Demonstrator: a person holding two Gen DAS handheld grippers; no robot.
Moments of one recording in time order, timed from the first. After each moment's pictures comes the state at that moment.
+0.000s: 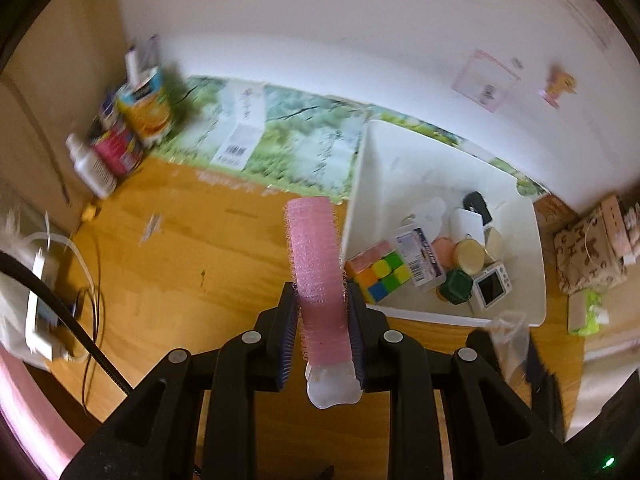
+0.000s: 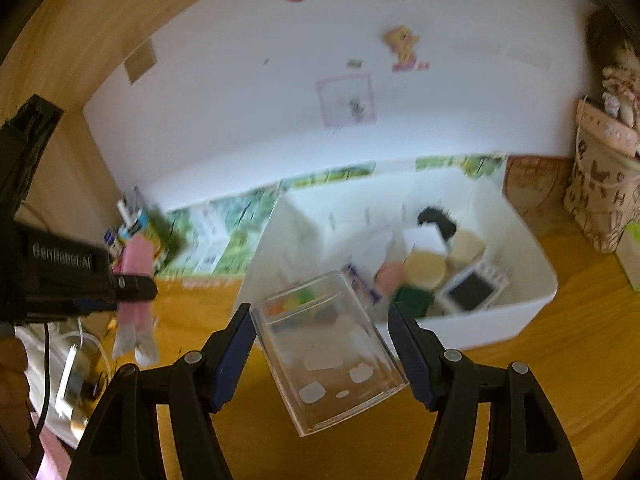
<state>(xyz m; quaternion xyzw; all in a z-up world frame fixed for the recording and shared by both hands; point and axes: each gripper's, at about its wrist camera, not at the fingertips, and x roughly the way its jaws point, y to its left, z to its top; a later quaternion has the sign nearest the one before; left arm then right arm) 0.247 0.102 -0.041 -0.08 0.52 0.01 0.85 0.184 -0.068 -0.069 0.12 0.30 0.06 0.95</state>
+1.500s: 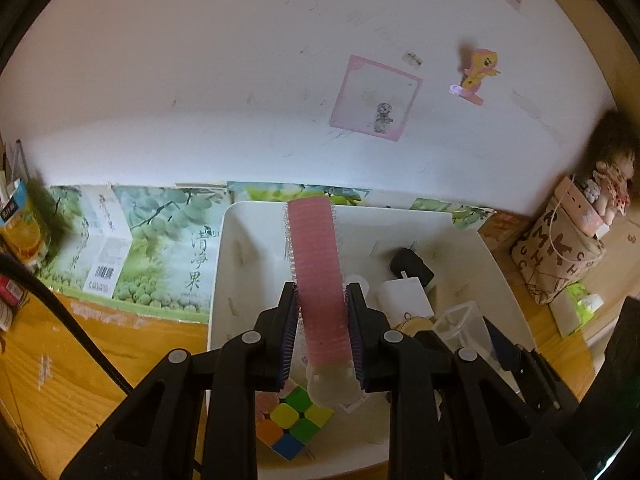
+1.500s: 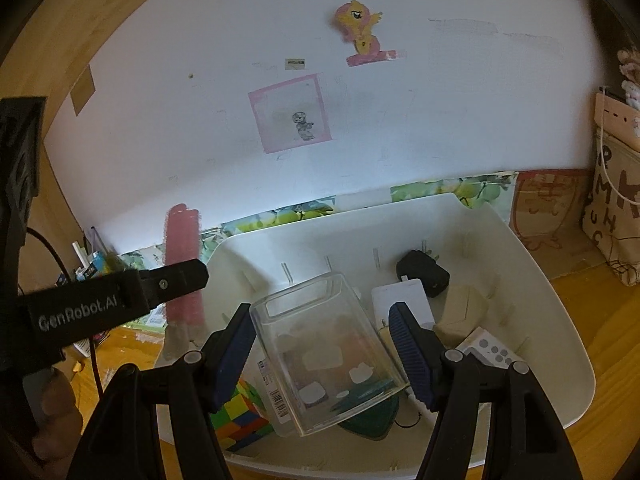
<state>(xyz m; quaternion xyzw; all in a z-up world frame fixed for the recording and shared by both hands) 0.329 0.032 -0.076 -0.04 0.37 -0.14 0.92 0.273 -0.115 -0.110 0.14 0.26 0.05 0.95</state>
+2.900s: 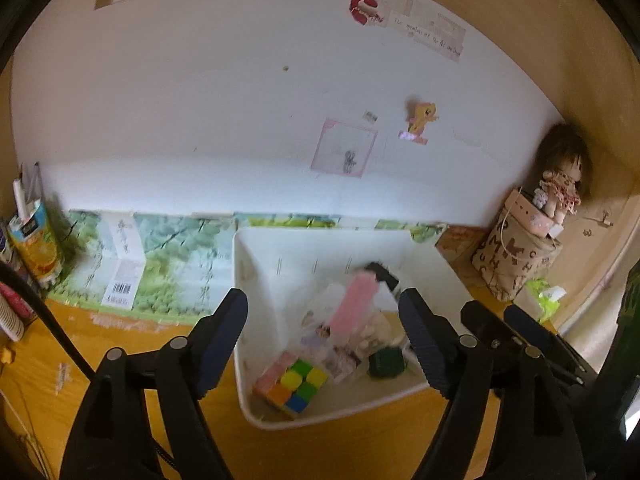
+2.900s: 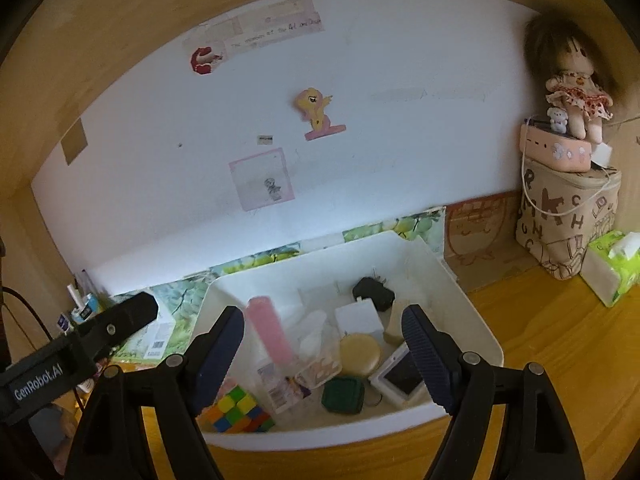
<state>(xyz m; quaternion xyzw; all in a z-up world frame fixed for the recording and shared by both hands) 0.261 0.072 -0.037 -0.06 0.32 -0.18 0.93 0.203 -0.121 -0.058 0.16 0.23 -0.03 0.96</state>
